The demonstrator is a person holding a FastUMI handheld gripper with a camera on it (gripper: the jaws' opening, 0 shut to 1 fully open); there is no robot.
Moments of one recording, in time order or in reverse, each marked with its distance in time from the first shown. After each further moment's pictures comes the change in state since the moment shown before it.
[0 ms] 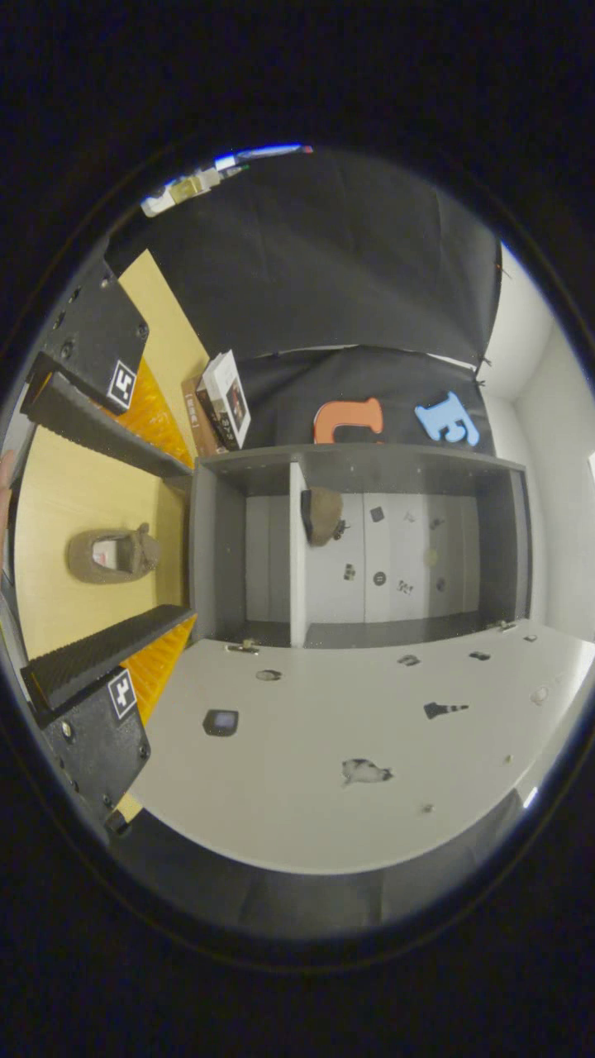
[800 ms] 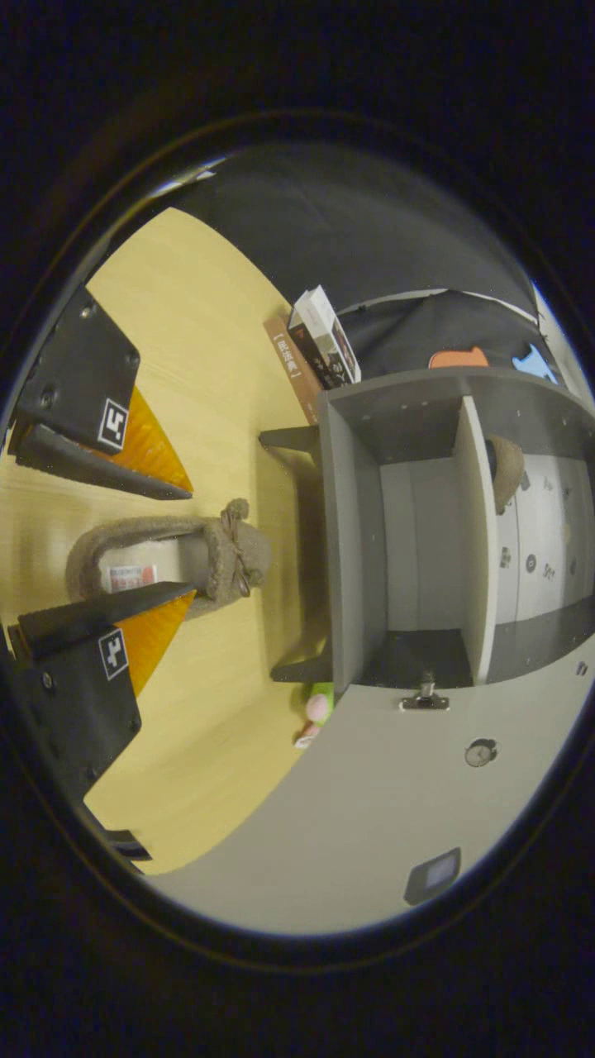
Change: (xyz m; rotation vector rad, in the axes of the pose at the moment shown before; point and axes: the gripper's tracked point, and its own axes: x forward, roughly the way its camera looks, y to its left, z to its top) arm 0.149 -0.018 -0.166 0.090 0.373 -0.070
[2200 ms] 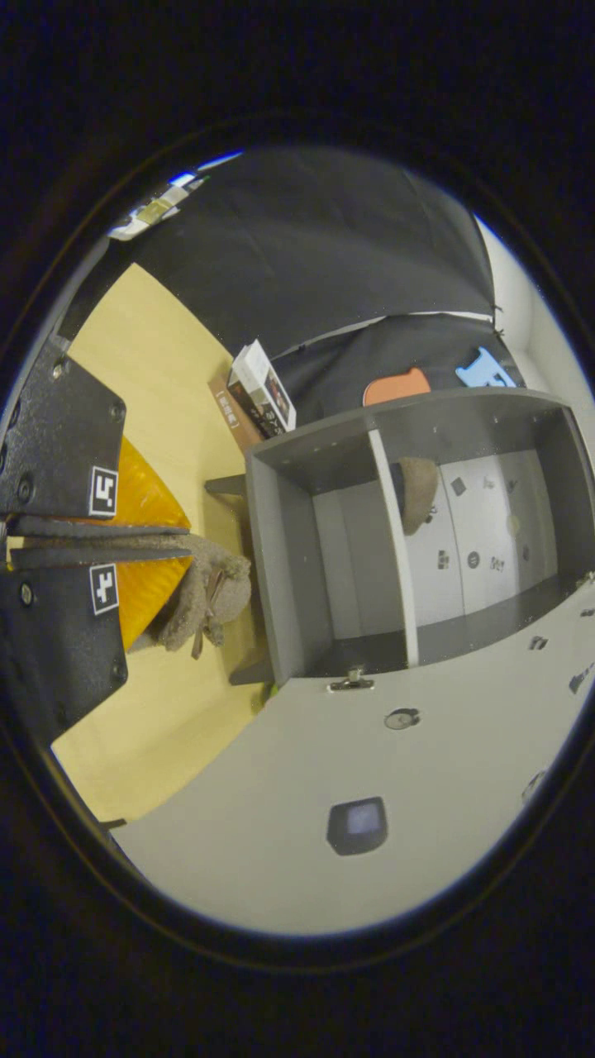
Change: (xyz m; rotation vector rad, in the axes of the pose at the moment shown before) arm -0.108 0.022 0.075 0.051 -0.201 0.136
